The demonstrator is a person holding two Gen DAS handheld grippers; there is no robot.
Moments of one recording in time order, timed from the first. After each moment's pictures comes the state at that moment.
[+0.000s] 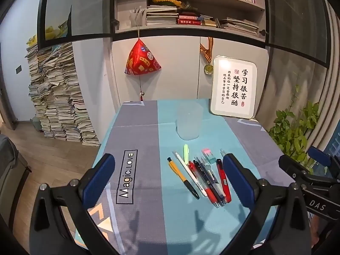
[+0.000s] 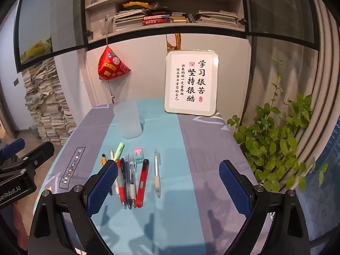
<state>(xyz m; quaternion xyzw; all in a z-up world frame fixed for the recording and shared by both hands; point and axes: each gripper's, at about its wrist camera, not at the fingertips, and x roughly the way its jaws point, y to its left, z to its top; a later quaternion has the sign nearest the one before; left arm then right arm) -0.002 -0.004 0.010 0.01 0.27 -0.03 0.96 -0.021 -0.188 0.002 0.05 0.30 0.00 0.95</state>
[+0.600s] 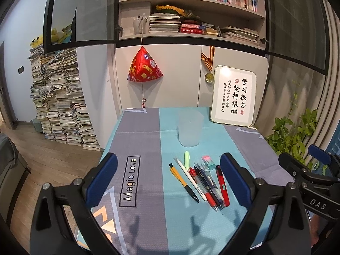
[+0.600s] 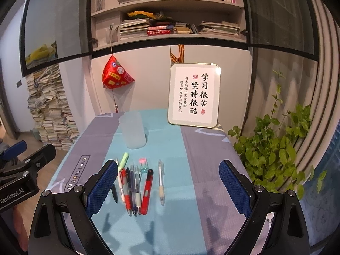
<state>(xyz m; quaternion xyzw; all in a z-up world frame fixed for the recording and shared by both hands) -0.011 0.000 0.021 0.00 0.25 -0.02 0.97 -0.028 -0.183 0.018 0.04 0.27 0.00 0.96</state>
